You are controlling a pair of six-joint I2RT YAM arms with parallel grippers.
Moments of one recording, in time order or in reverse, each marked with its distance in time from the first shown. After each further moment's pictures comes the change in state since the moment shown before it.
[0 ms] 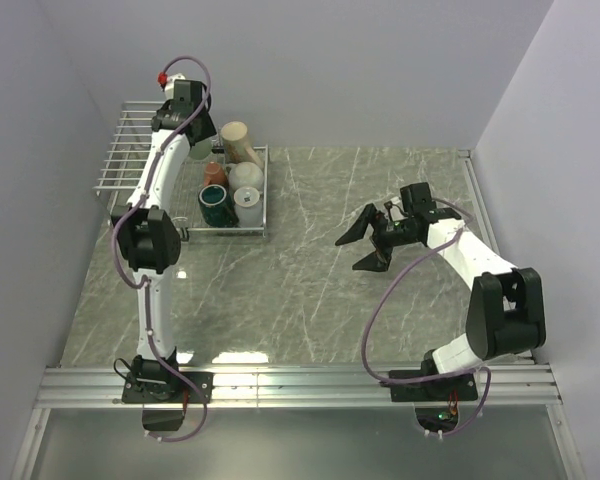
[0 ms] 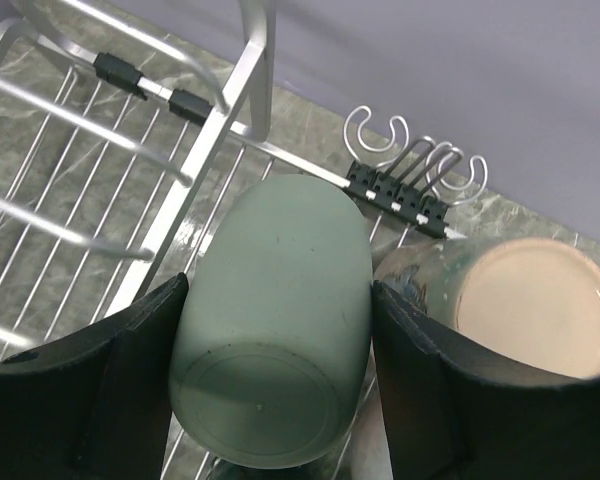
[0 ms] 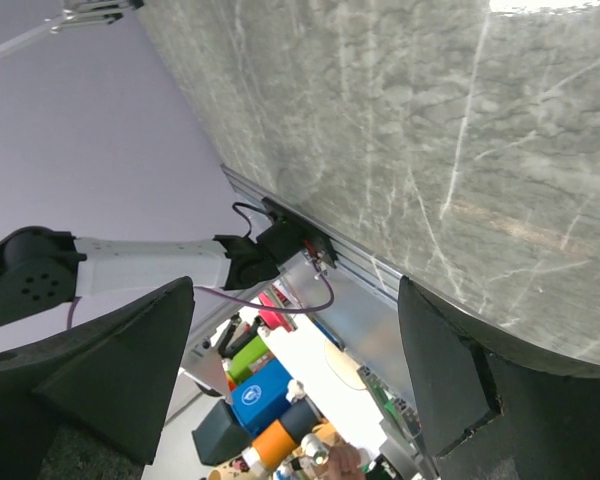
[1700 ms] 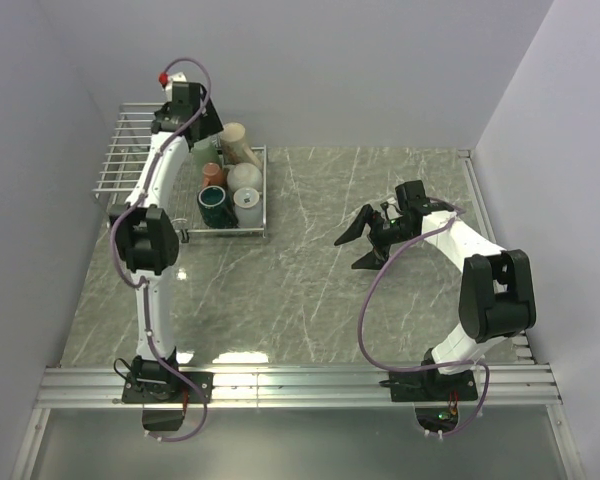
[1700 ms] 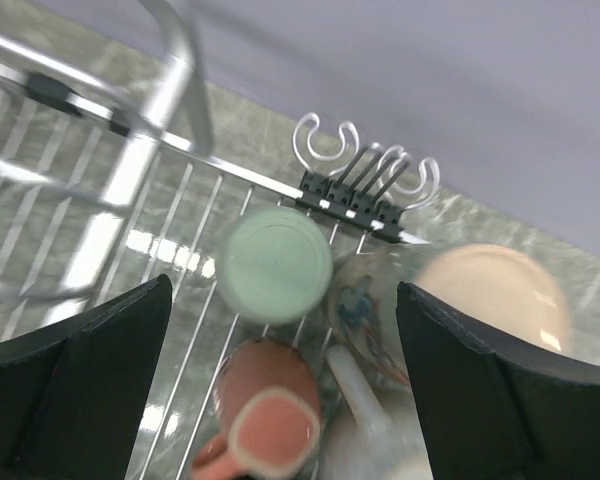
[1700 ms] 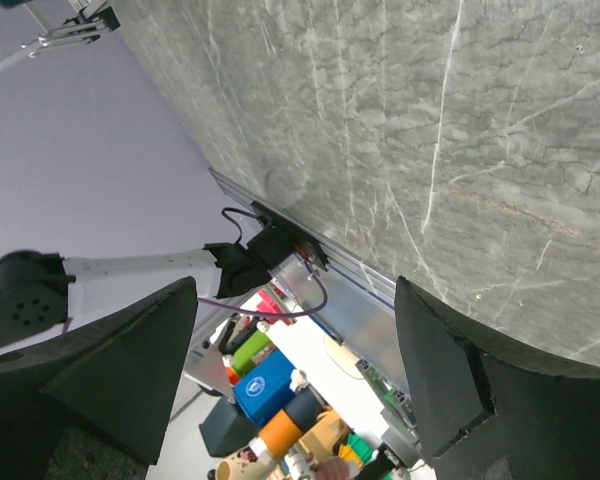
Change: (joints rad) left arm 0.010 0.009 -0.074 0.132 0.087 -0.003; right arm -0.005 0.117 0.051 -0.018 0.004 -0.037
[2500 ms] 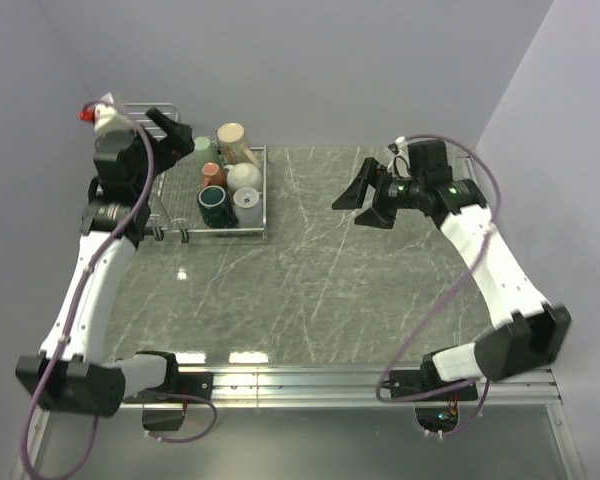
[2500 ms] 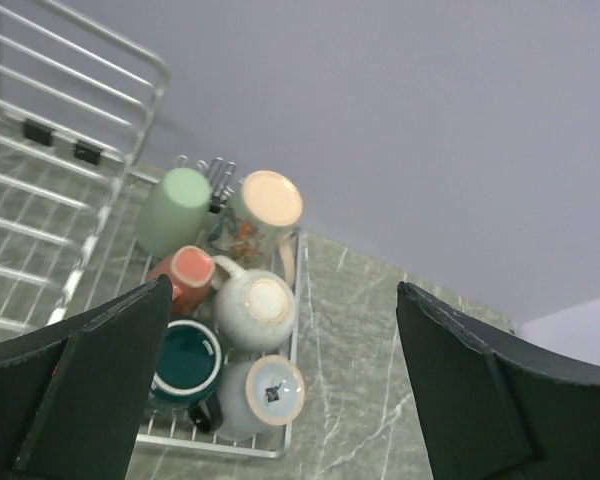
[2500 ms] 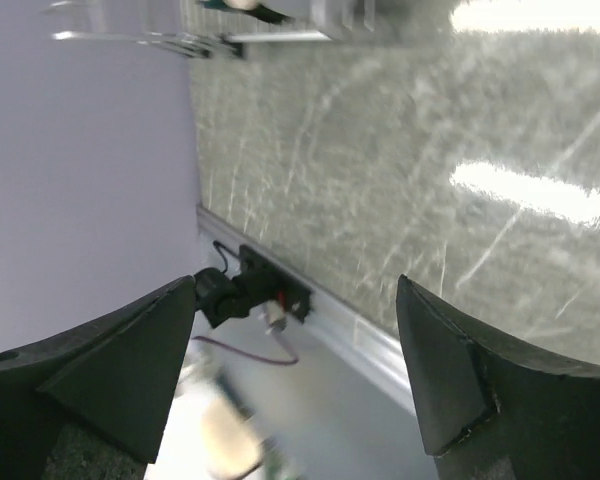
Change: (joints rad) left arm 0.009 -1.044 -0.942 0.425 0.196 -0.140; right arm 0.099 -0.185 0.340 -0.146 0.181 -0.092
